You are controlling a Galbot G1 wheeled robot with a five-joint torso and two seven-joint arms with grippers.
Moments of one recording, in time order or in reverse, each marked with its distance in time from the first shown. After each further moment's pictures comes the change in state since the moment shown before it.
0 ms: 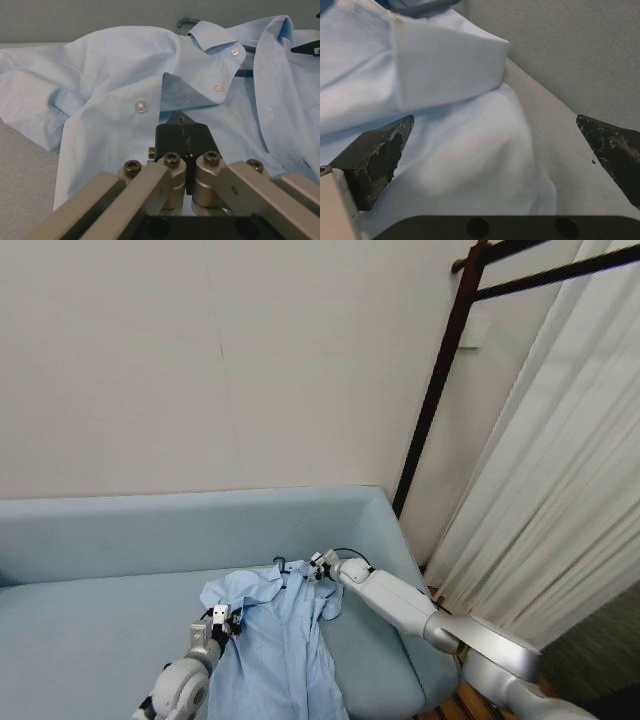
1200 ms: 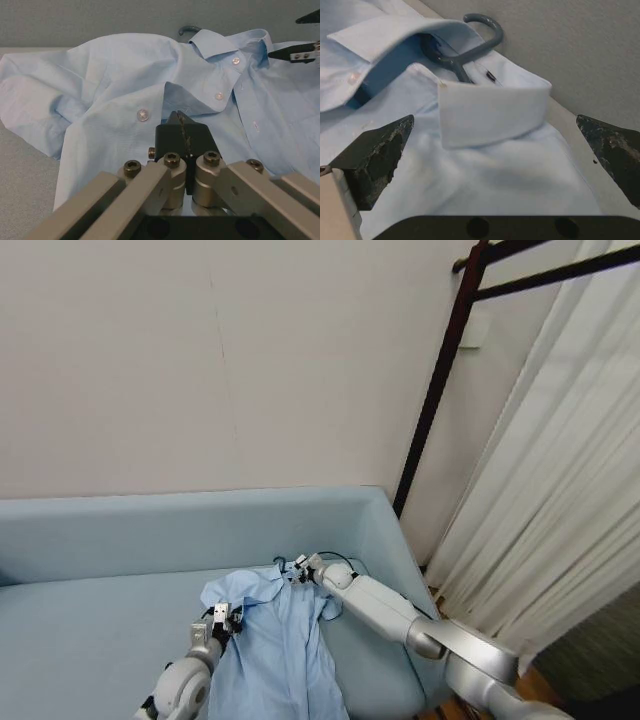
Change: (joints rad) left arm -0.002 -0.015 -0.007 0.005 0.004 -0.015 -0.001; right arm -0.010 0.023 -0.021 0.088 0.075 -0.030 0.073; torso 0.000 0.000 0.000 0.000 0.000
